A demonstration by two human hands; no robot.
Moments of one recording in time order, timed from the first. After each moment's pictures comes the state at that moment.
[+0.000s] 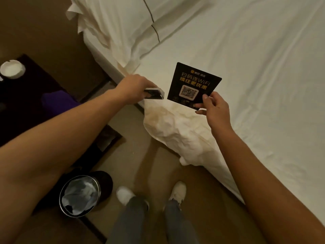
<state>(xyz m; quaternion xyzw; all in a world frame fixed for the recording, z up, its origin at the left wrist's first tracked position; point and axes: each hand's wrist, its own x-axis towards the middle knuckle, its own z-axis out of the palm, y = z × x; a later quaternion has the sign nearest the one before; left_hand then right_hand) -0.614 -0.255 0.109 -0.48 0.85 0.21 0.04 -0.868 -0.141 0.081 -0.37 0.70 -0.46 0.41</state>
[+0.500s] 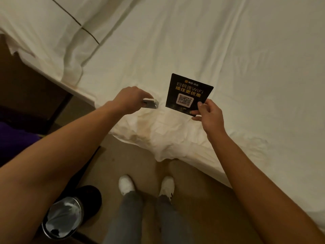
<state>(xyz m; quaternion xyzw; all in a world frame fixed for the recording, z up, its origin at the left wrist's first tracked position) -0.824 -0.235 0.053 -0.41 0.89 0.19 0.10 -1.054 -0.062 0.040 -0.25 0.74 -0.48 0.39</state>
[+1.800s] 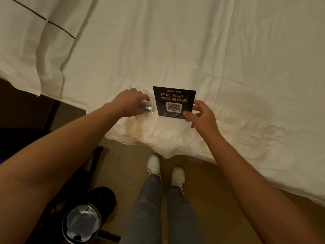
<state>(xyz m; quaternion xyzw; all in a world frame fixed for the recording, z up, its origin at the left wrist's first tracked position) -0.834 -0.299 -0.020 -0.29 0.91 0.20 0.21 -1.036 -0.094 -0.028 -0.25 0.80 -0.37 0.40</state>
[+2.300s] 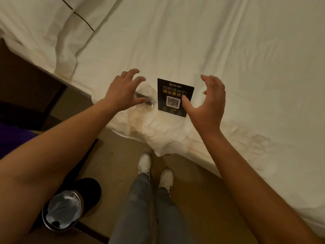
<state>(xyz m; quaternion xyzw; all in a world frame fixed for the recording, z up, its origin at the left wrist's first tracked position) -0.807 -0.264 0.026 -0.38 0.91 0.13 0.03 -1.031 -0.095 0.050 -0.45 0.81 -0.36 0.08</state>
